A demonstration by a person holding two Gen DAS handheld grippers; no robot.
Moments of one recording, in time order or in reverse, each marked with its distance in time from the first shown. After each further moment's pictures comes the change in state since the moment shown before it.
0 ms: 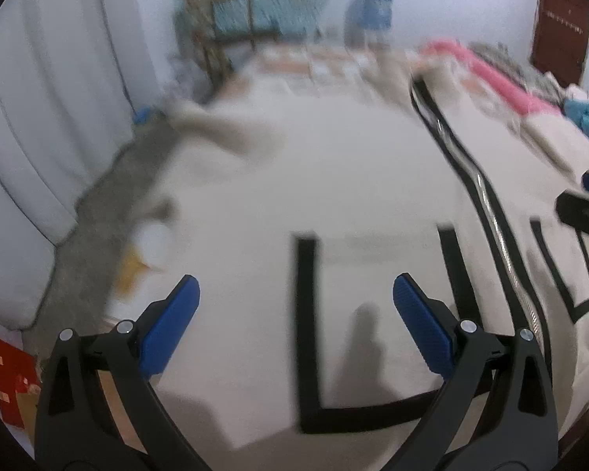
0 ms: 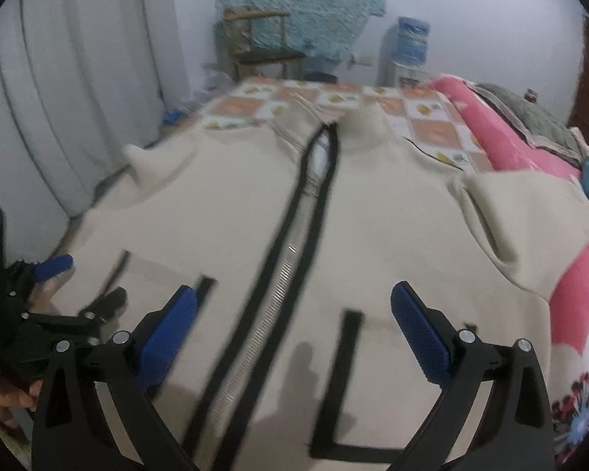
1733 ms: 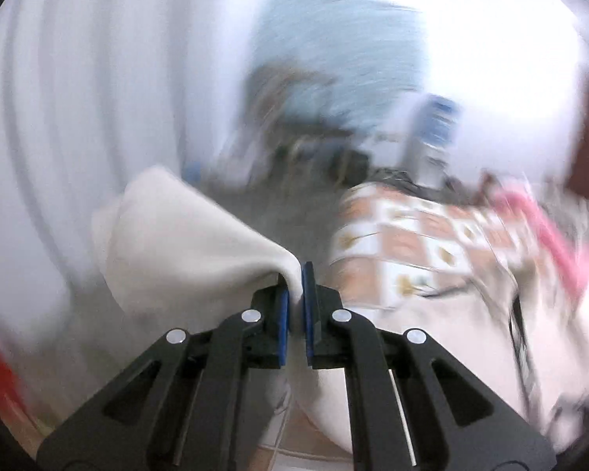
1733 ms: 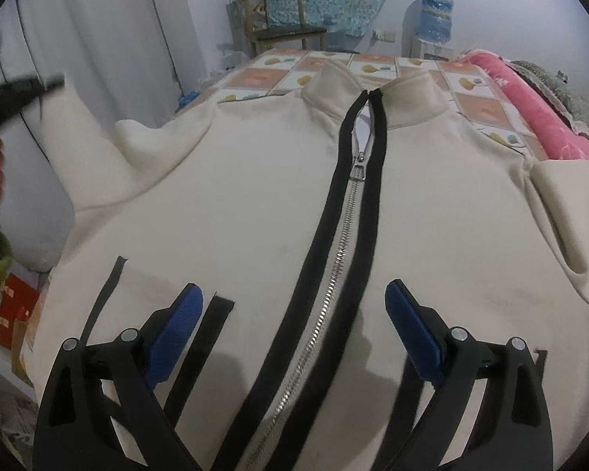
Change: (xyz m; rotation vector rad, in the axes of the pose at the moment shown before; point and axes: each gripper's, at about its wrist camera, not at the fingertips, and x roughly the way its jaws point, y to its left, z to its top) left arm -0.008 0.115 0.162 -0.104 -0.311 0.089; right arm 0.057 0.015 0.002 0.009 0.078 0.076
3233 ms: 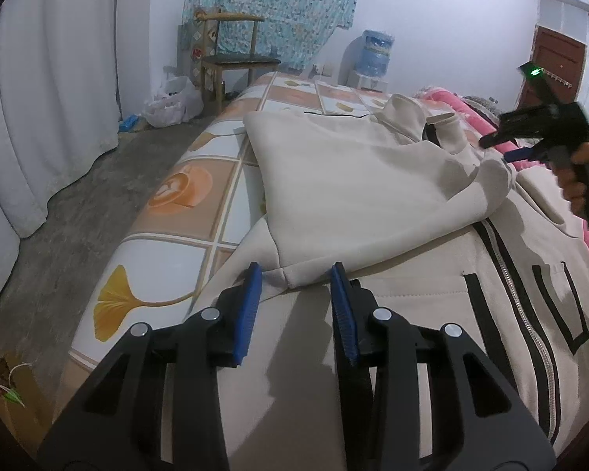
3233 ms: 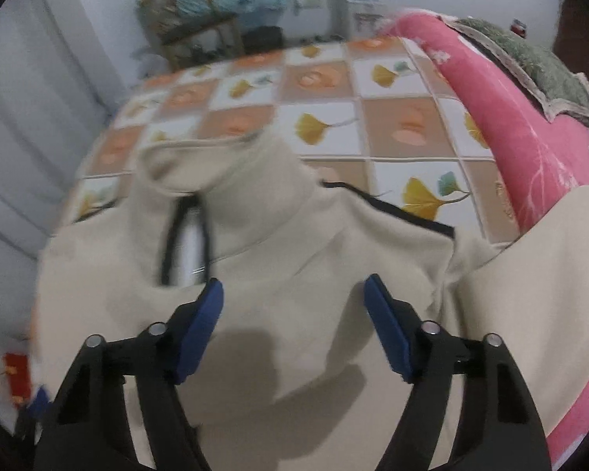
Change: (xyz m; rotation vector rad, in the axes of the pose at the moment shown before) left arm -0.008 -0.086 -0.175 -0.039 0.210 -0.220; right arm 0.074 -0.148 0.144 0.217 0.158 -0.149
